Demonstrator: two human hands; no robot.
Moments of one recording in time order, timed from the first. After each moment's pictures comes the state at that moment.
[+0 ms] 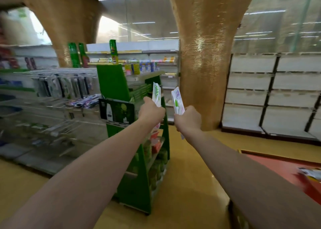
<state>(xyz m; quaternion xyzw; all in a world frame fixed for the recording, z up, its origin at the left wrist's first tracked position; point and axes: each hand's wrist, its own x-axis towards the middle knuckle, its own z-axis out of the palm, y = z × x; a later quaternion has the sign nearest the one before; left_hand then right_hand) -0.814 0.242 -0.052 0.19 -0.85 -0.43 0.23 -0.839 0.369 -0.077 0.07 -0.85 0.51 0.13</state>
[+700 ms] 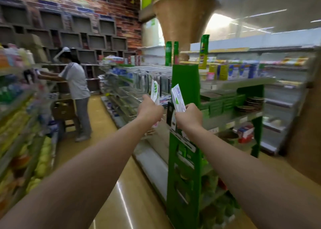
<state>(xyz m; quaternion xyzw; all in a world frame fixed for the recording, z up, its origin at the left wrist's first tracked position) -0.936 0.033 -0.049 0.47 -0.71 -0.36 0.38 -1.041 0.114 -0.066 0.36 -0.78 0.51 -0.03</state>
